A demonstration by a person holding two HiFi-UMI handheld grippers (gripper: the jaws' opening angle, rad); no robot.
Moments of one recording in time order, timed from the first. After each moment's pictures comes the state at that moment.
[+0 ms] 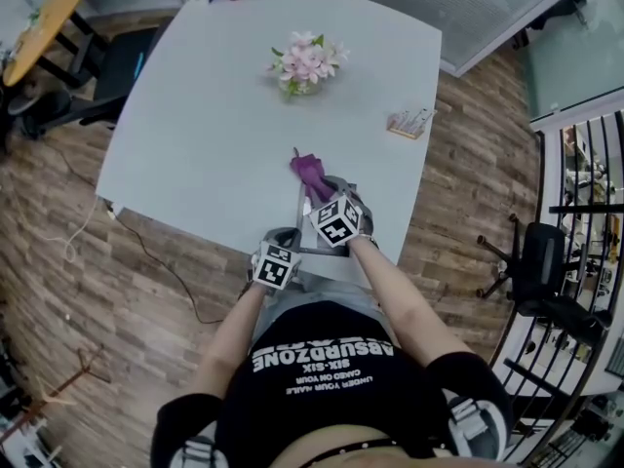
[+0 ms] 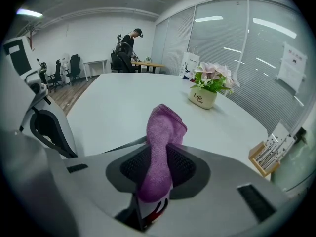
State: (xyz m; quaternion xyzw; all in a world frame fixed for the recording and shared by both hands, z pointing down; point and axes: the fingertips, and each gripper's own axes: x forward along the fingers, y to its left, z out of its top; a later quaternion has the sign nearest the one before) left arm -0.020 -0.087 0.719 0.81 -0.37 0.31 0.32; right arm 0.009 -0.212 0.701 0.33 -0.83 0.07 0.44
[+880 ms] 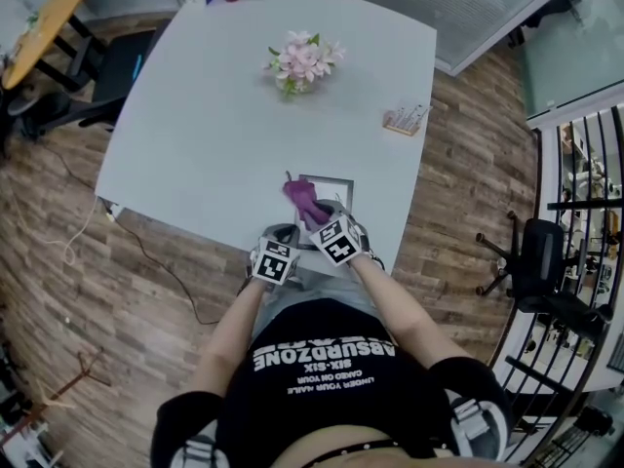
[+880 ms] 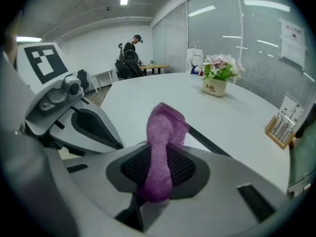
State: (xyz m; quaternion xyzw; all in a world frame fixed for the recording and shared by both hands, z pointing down) left arm -0.021 -0.086 0.720 0.81 -0.37 0.31 0.31; right arm 0.002 -0.137 0.706 0.29 -0.86 0.15 0.41
